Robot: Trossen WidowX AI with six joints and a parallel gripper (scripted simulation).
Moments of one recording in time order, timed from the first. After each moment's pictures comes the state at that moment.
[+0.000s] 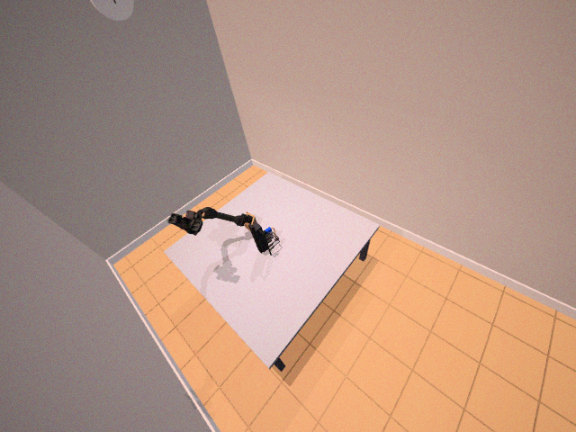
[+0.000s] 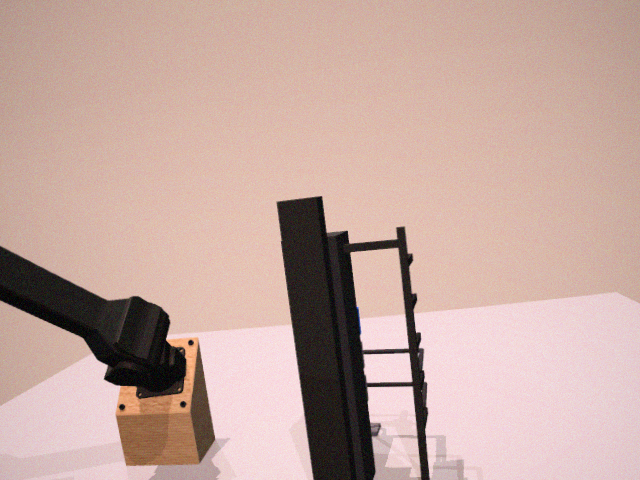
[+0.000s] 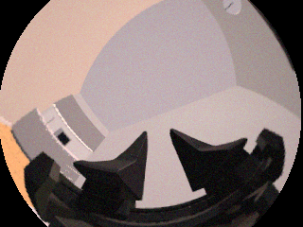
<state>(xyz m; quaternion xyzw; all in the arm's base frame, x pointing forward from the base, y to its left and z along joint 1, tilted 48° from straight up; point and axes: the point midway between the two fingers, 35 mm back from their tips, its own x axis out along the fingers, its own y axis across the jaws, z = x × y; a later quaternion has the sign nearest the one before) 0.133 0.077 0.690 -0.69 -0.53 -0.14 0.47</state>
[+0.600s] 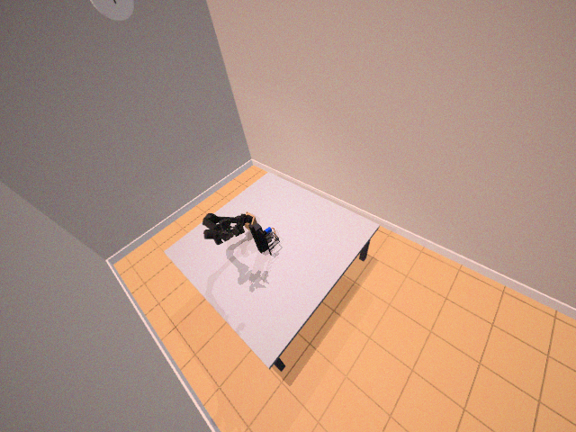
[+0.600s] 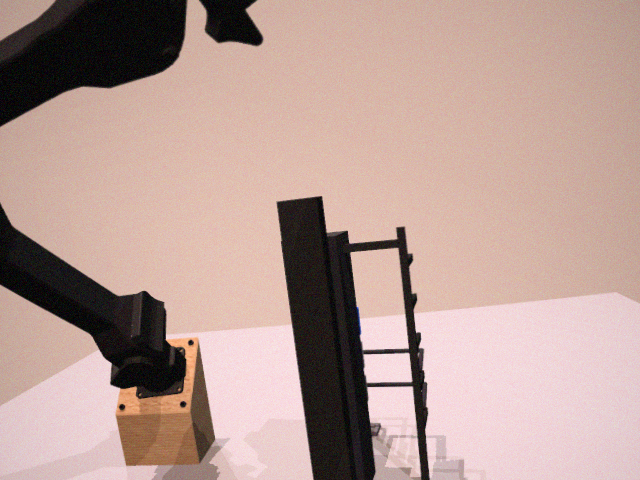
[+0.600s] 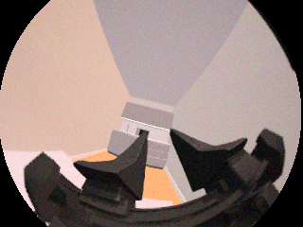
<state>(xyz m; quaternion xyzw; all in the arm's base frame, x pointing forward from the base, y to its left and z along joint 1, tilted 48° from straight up) 0.376 0.079 0.530 -0.55 -0.24 0.11 0.79</state>
